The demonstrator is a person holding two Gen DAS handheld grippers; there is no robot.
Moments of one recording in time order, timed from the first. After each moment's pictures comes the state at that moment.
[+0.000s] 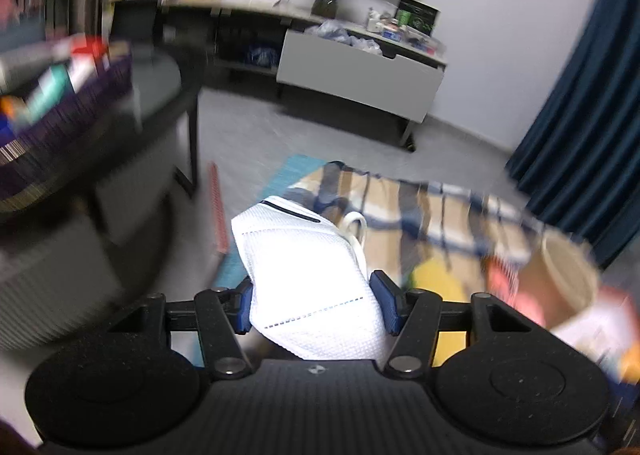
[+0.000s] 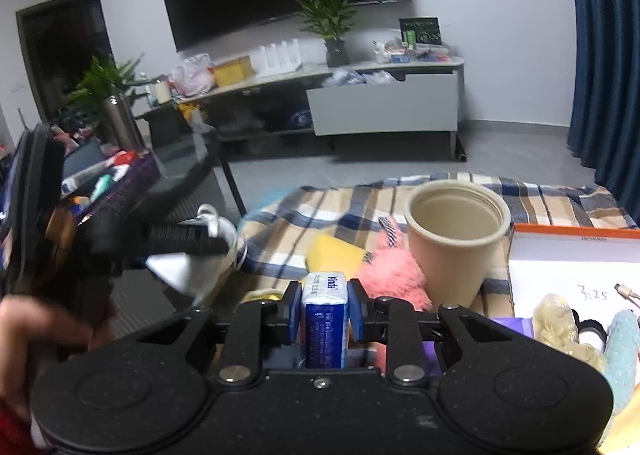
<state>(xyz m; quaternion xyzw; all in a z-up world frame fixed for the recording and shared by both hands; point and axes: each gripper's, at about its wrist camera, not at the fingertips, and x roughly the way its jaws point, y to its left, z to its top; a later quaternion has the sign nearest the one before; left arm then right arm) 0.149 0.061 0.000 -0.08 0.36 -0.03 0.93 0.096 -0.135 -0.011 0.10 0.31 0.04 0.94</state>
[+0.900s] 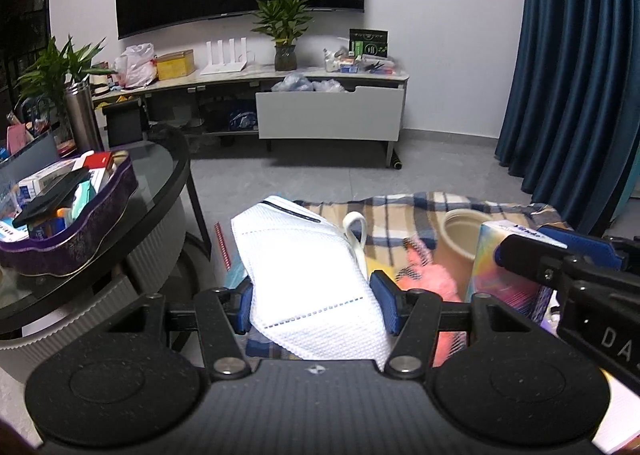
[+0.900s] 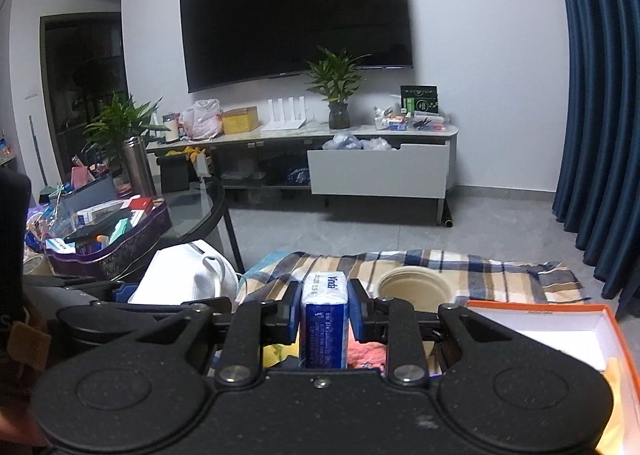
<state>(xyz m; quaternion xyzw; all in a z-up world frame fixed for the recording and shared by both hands) 0.070 -0.010 0.054 0.02 0.30 -0.04 0.95 0.051 -0.151 0.054 0.06 0.24 0.03 0.97</state>
